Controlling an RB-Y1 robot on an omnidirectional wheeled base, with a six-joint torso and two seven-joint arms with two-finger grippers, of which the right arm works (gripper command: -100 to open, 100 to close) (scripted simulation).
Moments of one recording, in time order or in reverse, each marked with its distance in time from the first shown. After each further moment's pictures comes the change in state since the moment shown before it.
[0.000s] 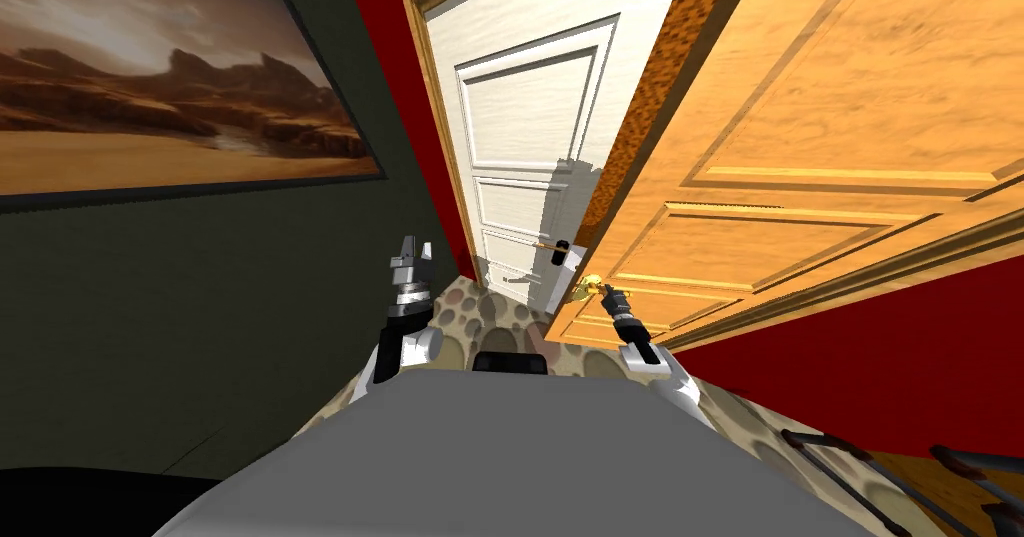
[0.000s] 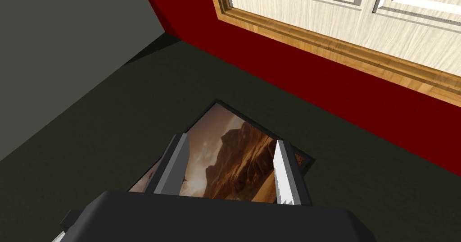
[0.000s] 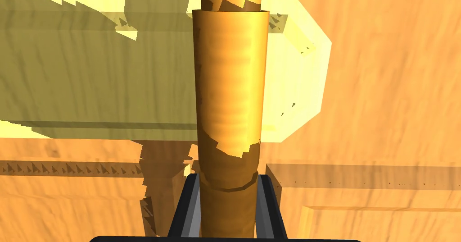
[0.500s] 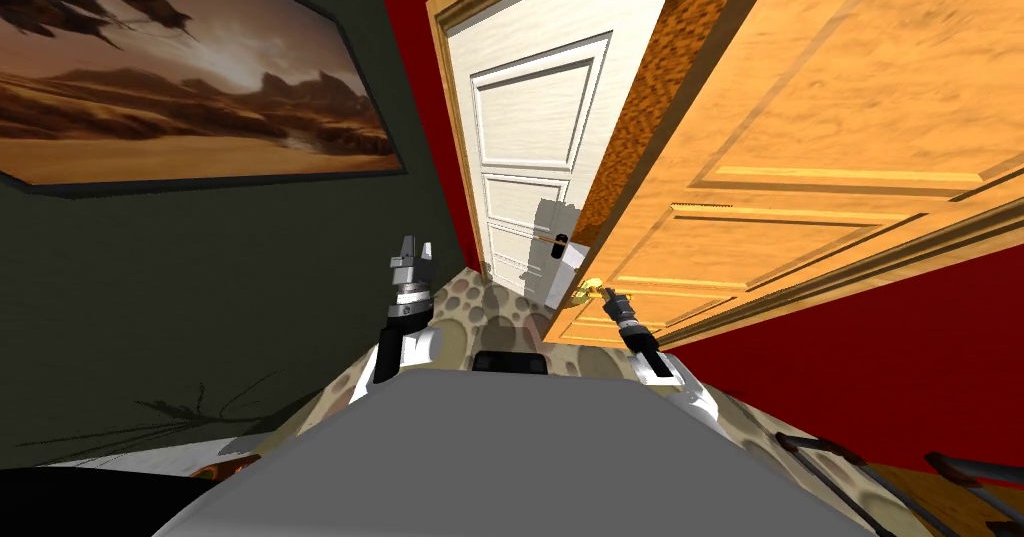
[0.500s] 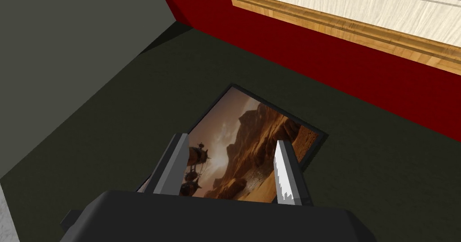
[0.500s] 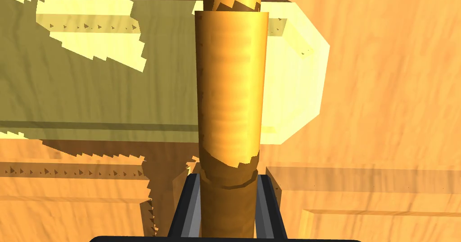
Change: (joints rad) arm 0.066 -0.053 0.033 -0.021 0.020 -0.087 -0.072
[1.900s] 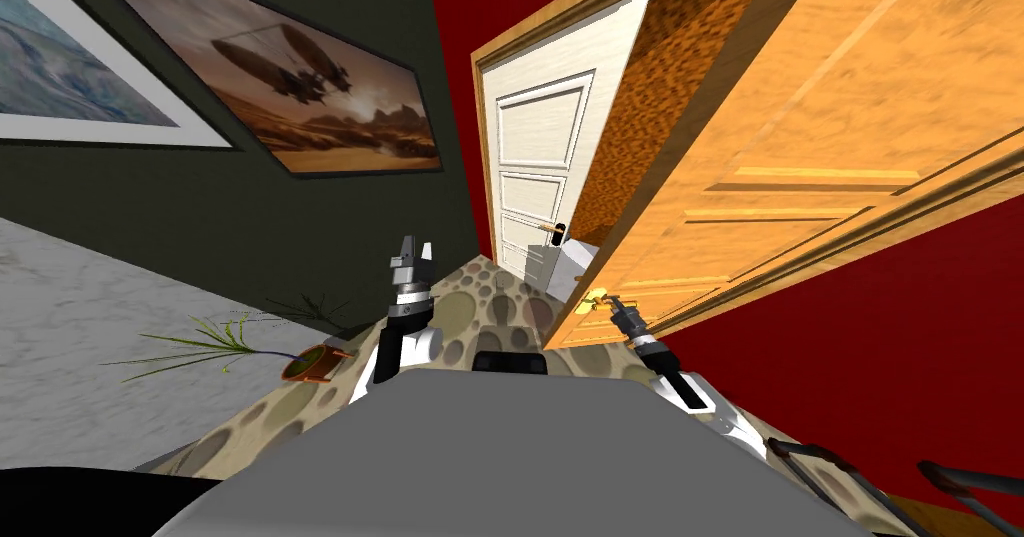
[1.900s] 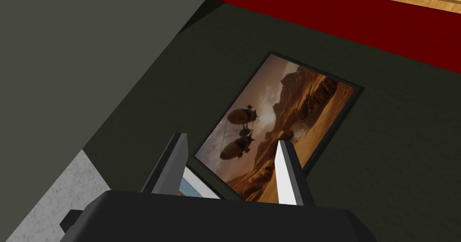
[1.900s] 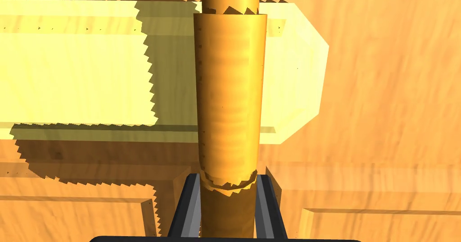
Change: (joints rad) arm 0.105 -0.092 0.021 0.012 0.037 -0.188 -0.105
